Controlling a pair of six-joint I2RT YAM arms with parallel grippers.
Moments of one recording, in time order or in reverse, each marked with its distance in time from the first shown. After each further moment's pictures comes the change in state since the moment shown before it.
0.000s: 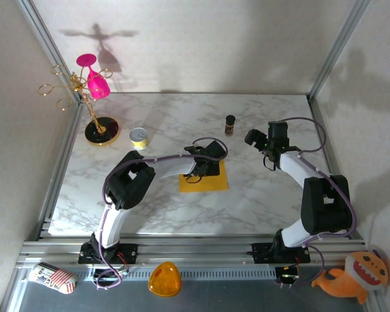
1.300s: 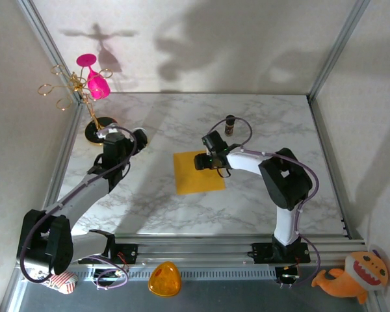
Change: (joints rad) left arm 0.623 -0.887 -0.819 0.670 0.077 0.217; right arm 0.502 0.372 0.243 -0.144 0.021 -0.174
